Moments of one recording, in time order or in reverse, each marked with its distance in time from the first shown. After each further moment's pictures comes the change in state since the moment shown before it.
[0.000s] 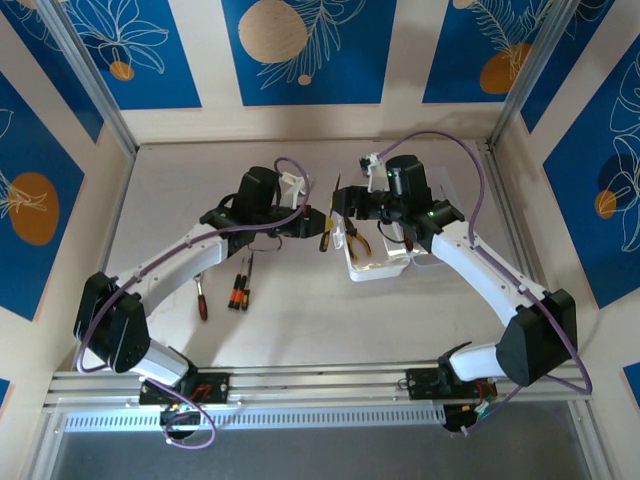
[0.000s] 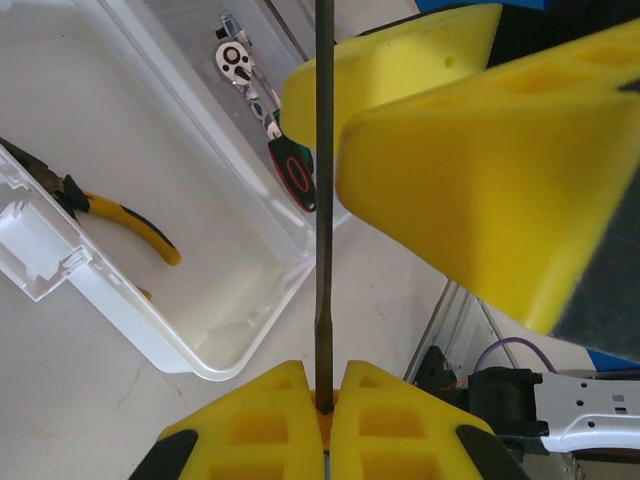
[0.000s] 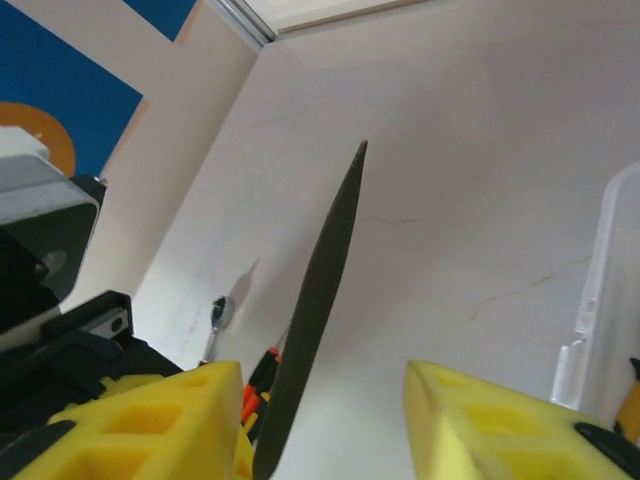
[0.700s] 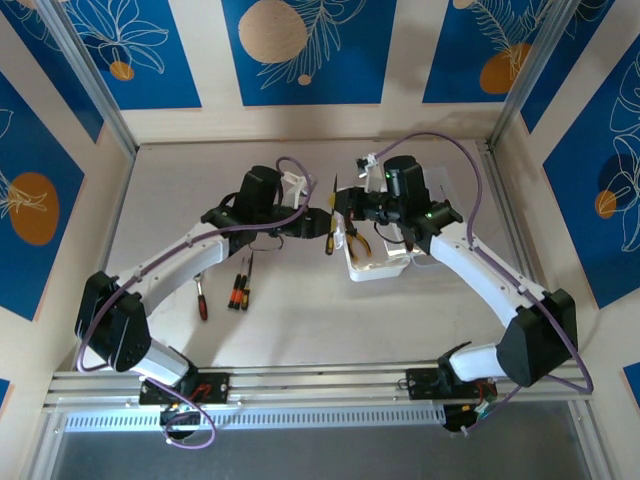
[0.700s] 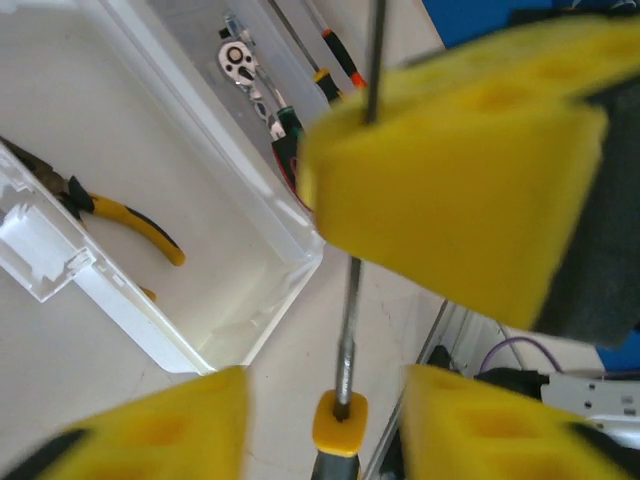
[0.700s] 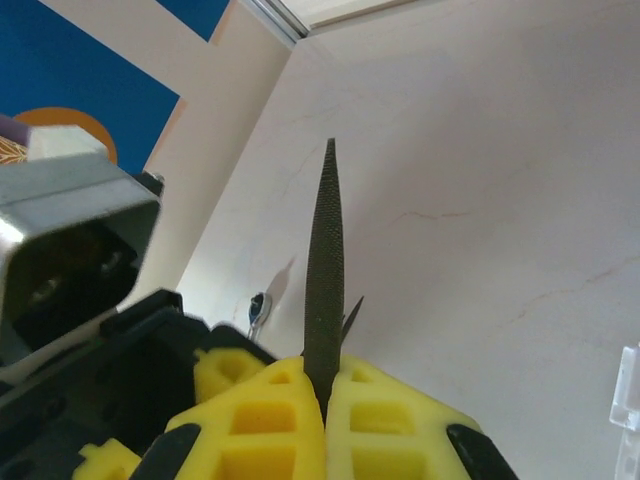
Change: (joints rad) left arm -0.005 0.006 0.034 -0.048 -0.032 0.022; right arm 0.013 -0.019 -0.003 0.002 -0.032 0.048
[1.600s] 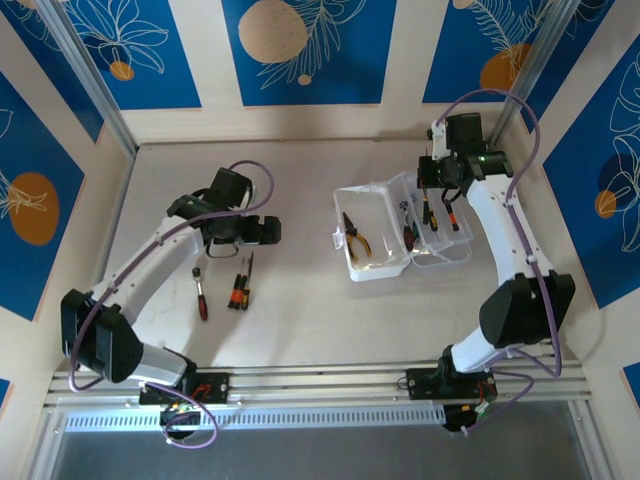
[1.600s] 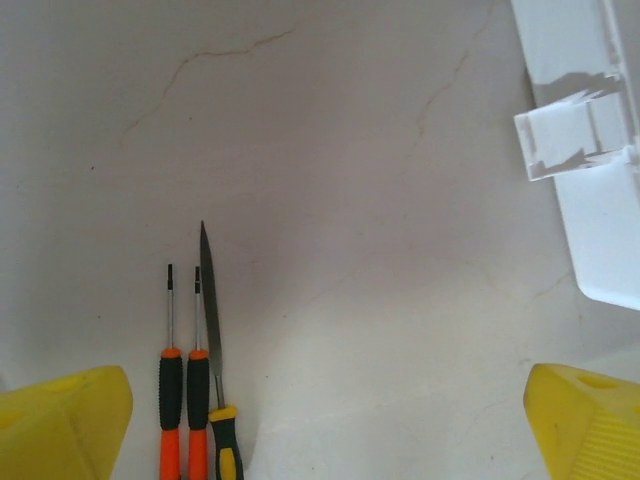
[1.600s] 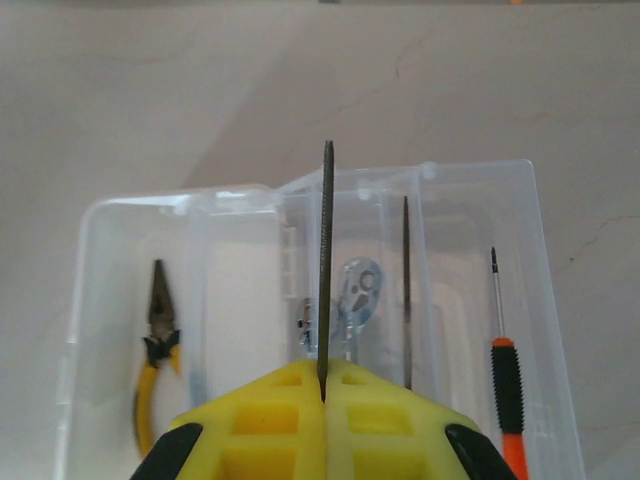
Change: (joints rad) left arm 0.180 -0.068 0.050 -0.613 -0.547 0.146; right arm -0.393 0.220 0.436 -0.590 0.410 -0.515
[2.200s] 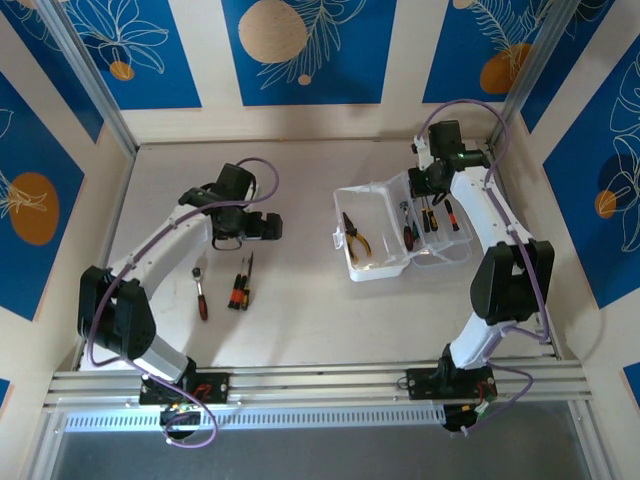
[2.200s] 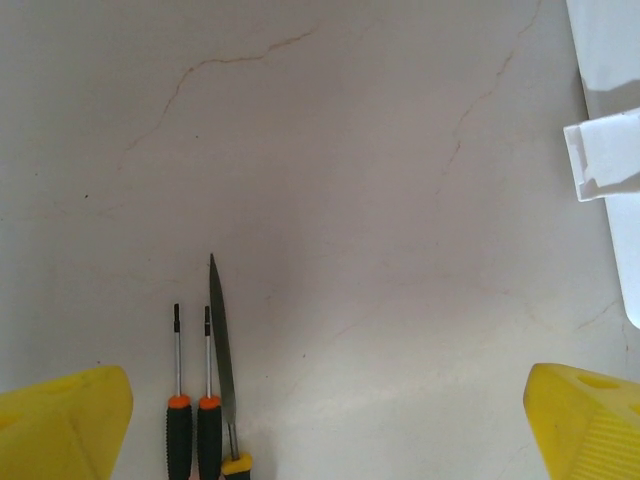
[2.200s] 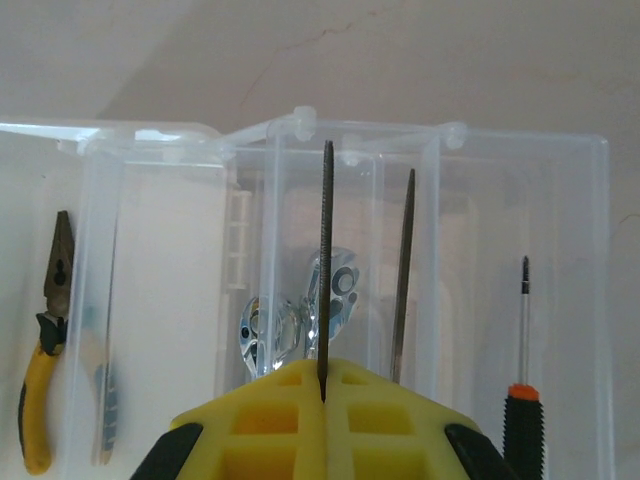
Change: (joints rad) left arm 0.043 0.120 0.025 0.050 0.026 0.047; right arm 0.010 0.153 -0.029 0.040 0.050 -0.110
